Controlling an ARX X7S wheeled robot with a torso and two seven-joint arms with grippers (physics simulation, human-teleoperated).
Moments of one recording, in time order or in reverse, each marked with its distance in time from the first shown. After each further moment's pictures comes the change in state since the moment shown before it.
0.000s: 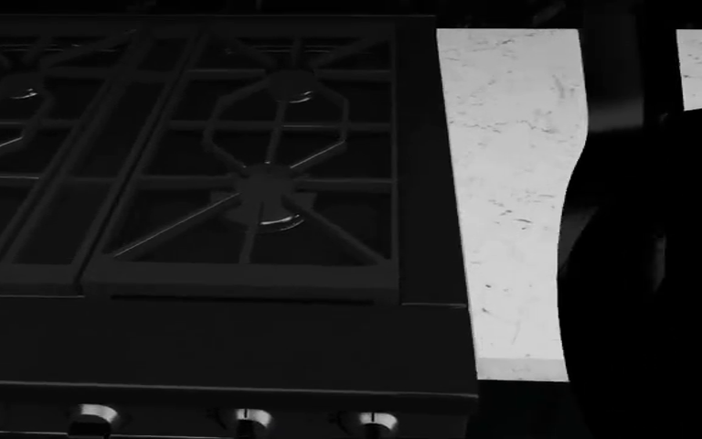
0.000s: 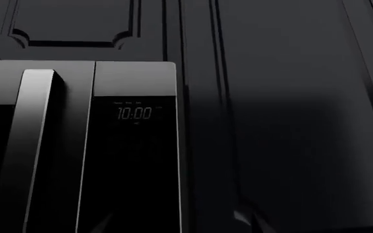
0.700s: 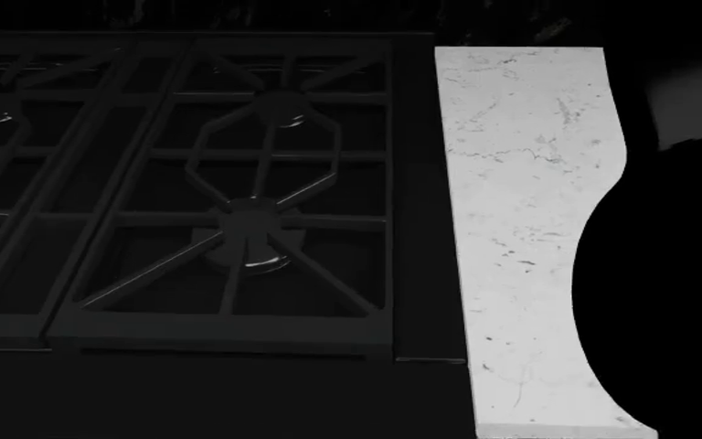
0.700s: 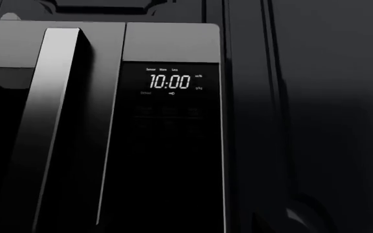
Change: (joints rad) left arm 0.000 0.000 0.000 0.001 0.000 0.000 0.000; right arm -0.009 -0.001 -0.585 -0.019 0.590 -0.113 -0.003
